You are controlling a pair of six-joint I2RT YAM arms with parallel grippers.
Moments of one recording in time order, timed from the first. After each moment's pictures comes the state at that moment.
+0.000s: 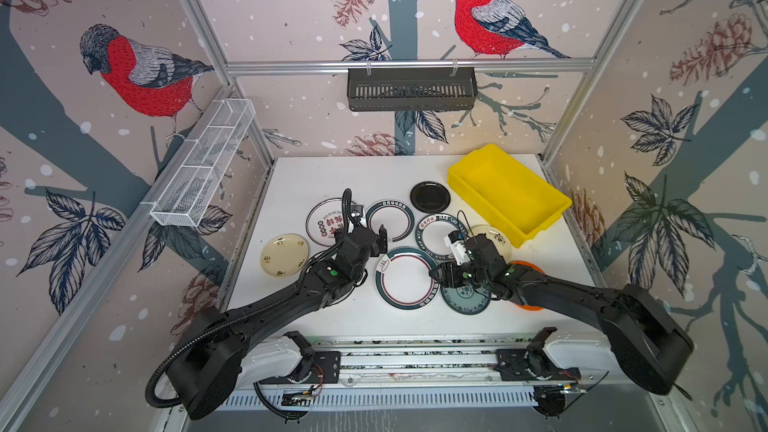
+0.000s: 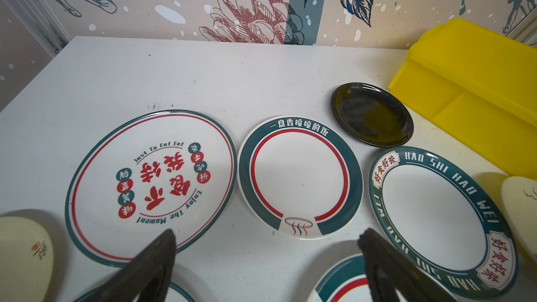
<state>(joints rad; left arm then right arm) -0.73 1.17 0.61 0.05 -0.53 -0.39 0.68 1.30 0.48 0.03 -0.34 0.51</state>
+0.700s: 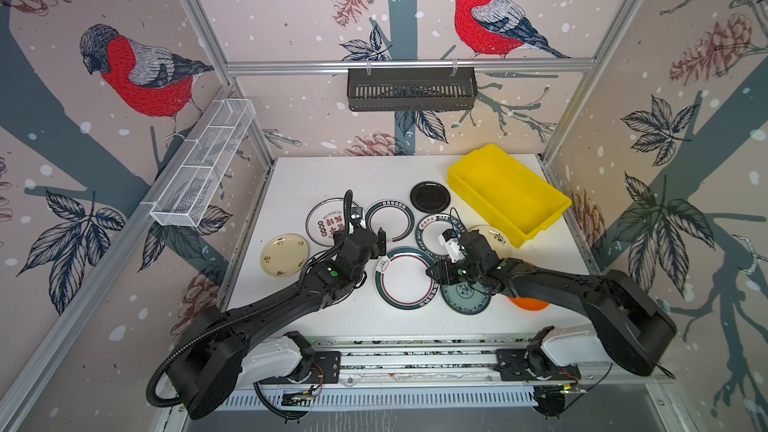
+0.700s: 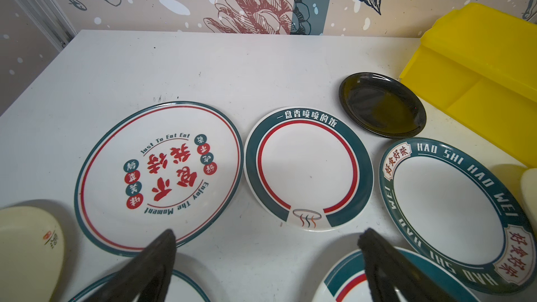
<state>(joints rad) -0.73 1.17 0.60 0.03 -0.54 -0.39 0.68 1.40 0.54 0.03 -0.35 0.47</state>
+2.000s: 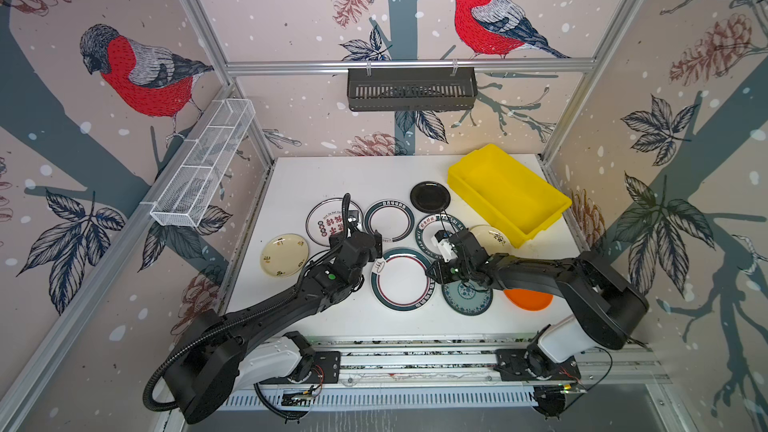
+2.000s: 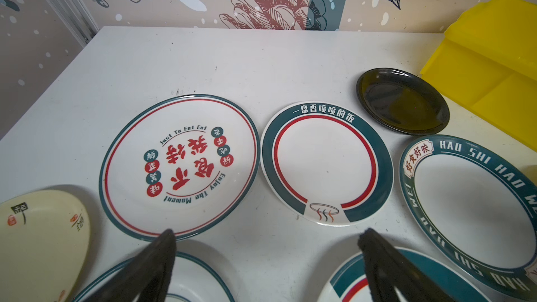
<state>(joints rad) -0.73 1.15 0.57 0.01 -0.58 -0.41 0.69 1.55 0.60 0.06 -0.36 0.45</state>
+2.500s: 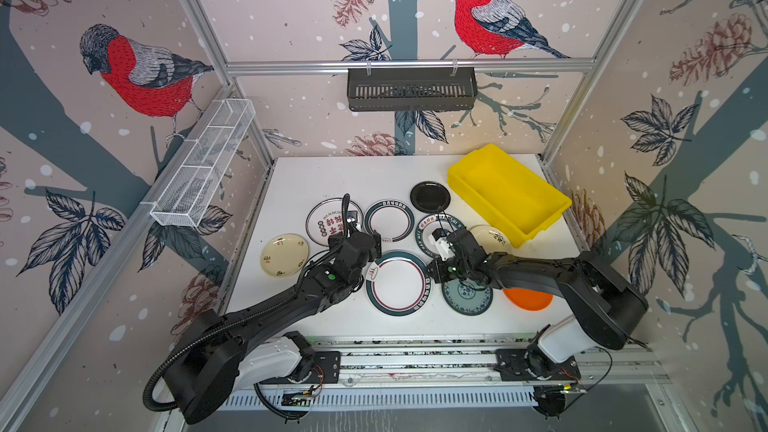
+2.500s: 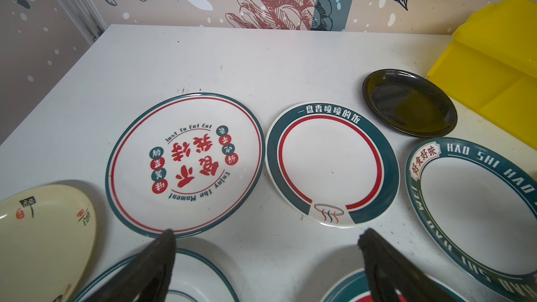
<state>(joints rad) -0.73 1.15 0.56 0.00 -0.60 -0.42 0.71 1.55 0.62 0.06 -0.35 0.44</state>
